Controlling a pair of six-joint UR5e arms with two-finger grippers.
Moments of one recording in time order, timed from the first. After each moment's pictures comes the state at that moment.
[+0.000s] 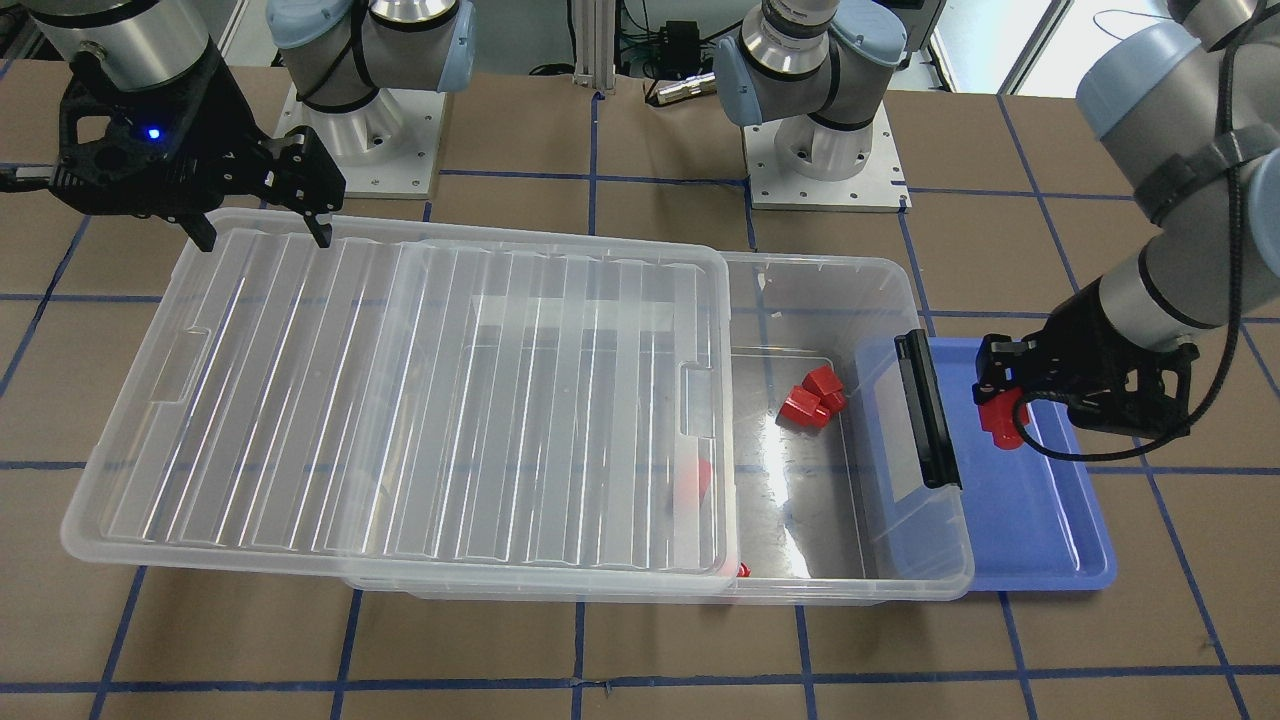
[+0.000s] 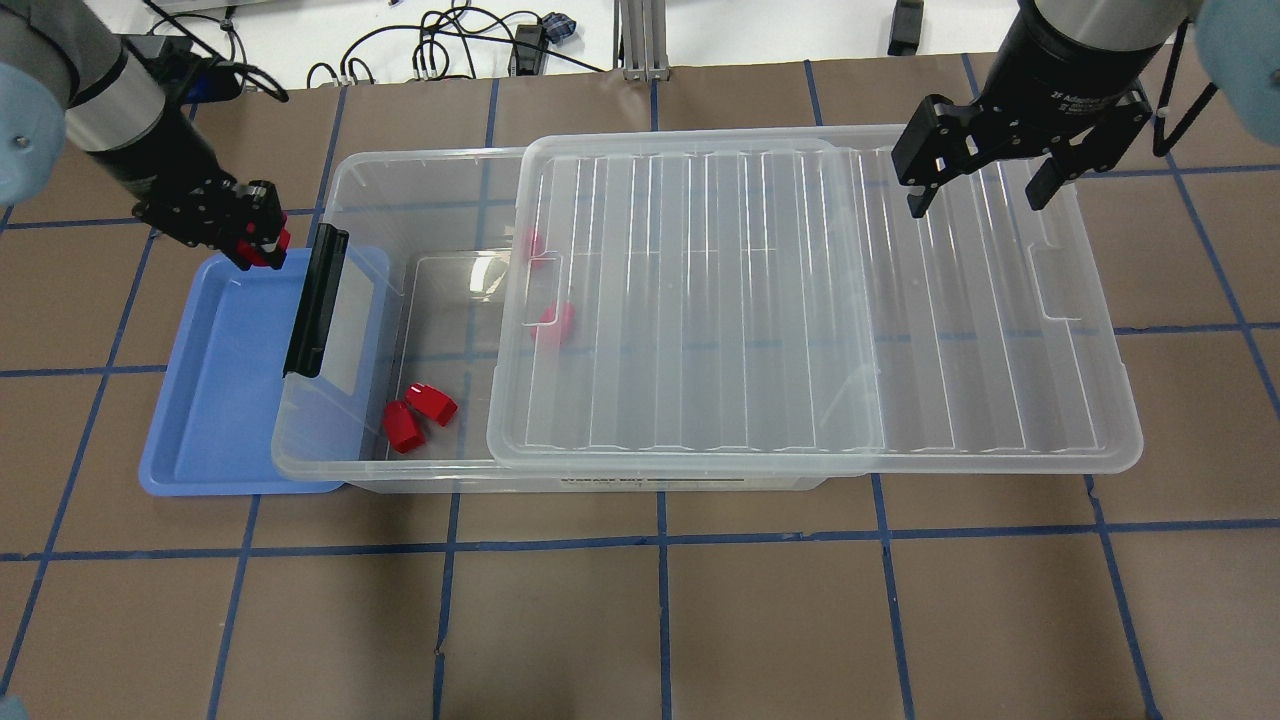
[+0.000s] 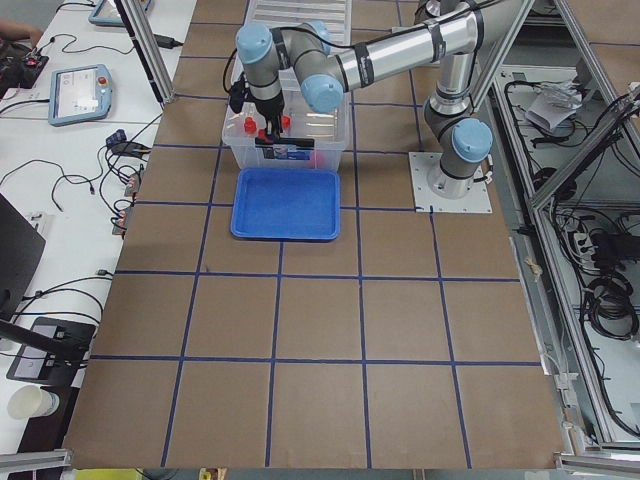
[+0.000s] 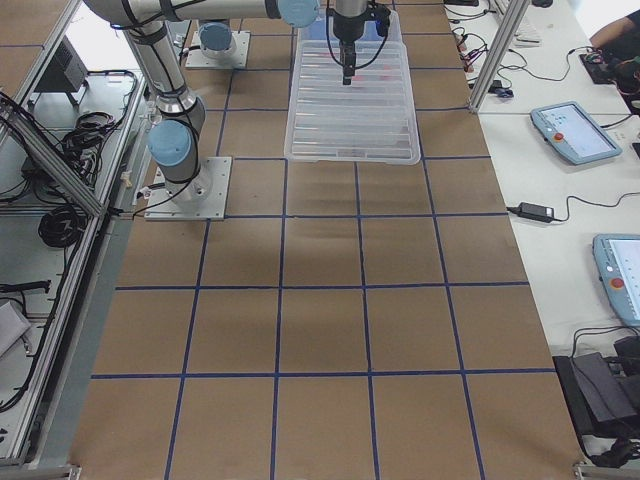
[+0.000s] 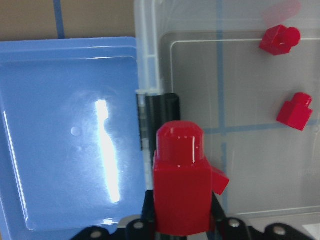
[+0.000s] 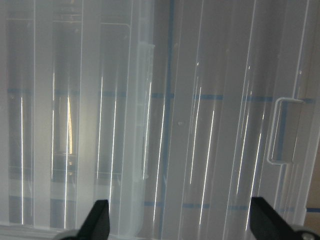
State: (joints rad) left arm -1.20 -1.79 -1.63 -1.41 1.50 0.47; right arm 1.53 -1.58 1.52 -1.52 -1.54 -0.09
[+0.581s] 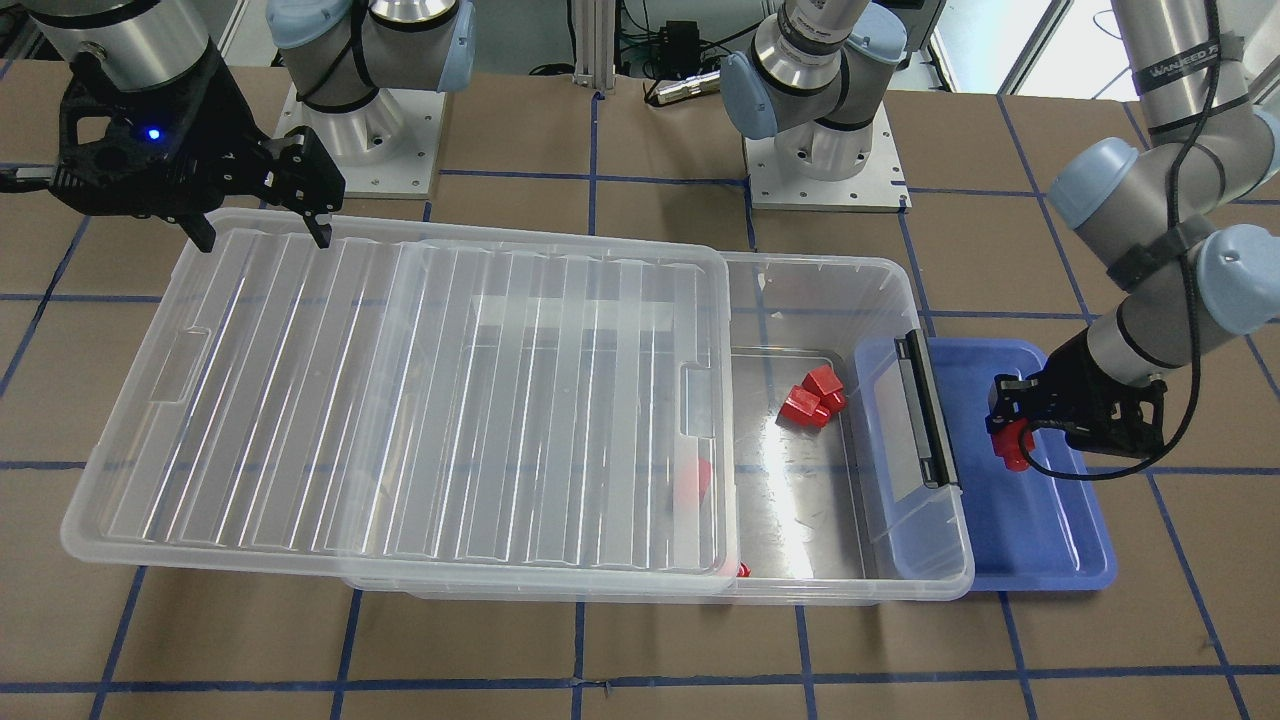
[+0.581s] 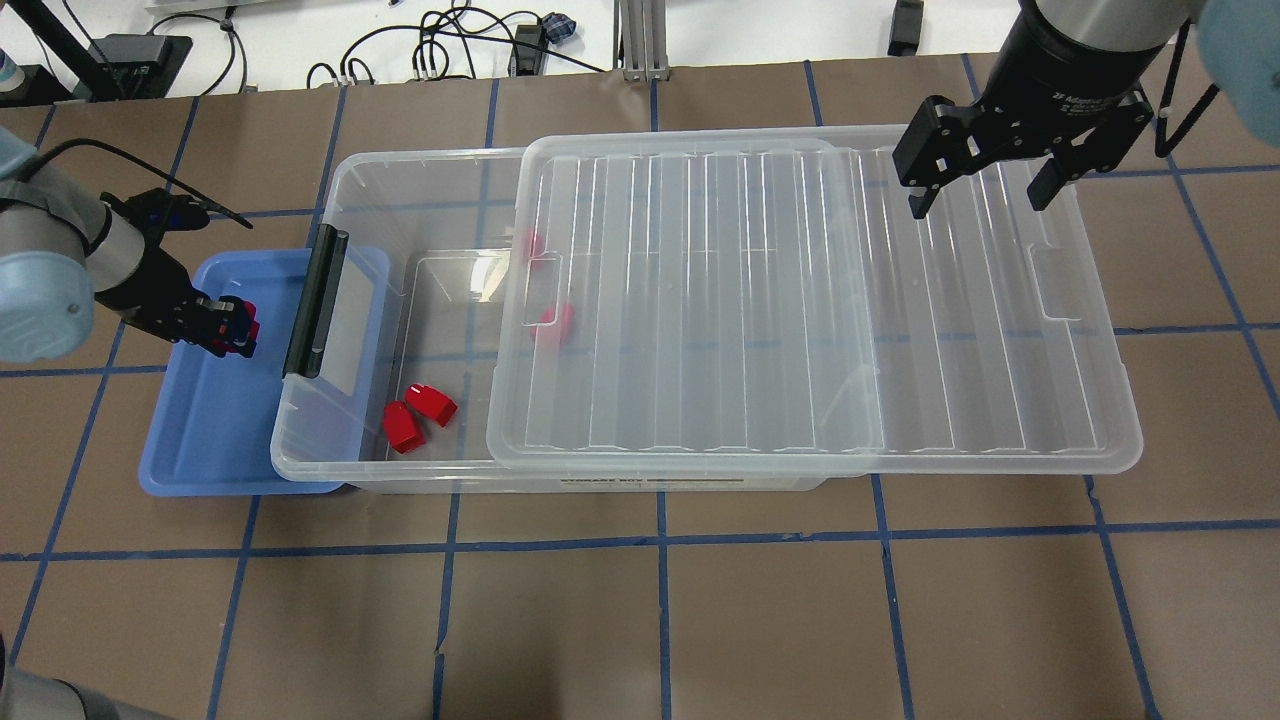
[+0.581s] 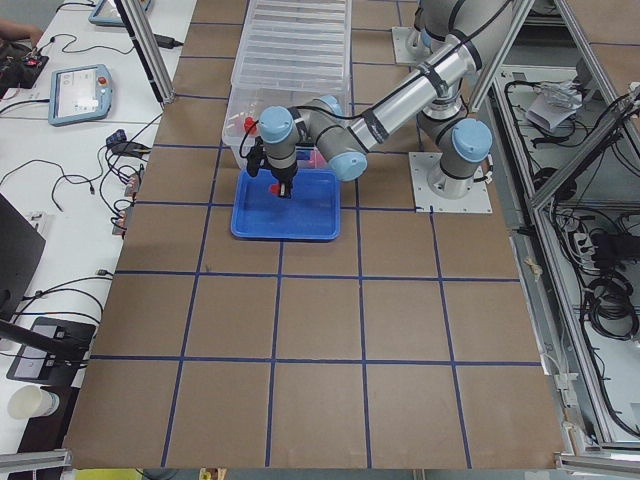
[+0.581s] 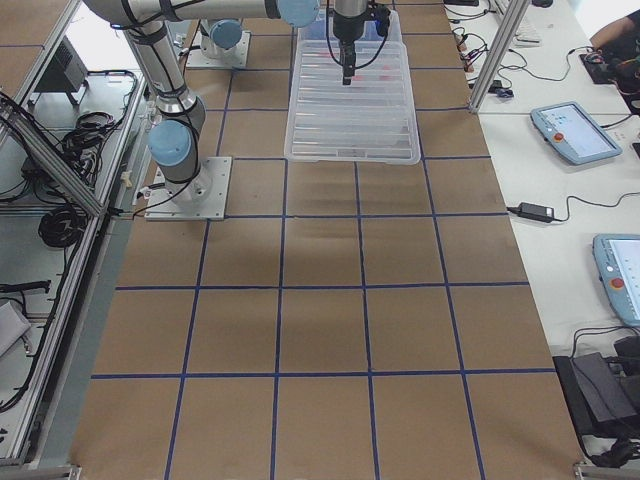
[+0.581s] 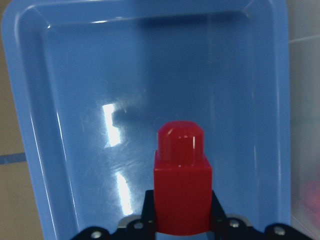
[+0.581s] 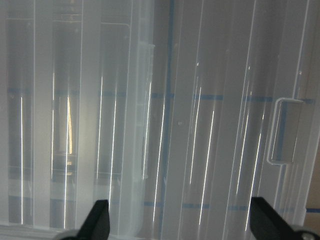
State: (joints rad) left arm -1.08 -1.86 -1.89 -1.03 1.50 0.58; right arm 1.53 -1.58 1.52 -1.52 -1.55 -0.09
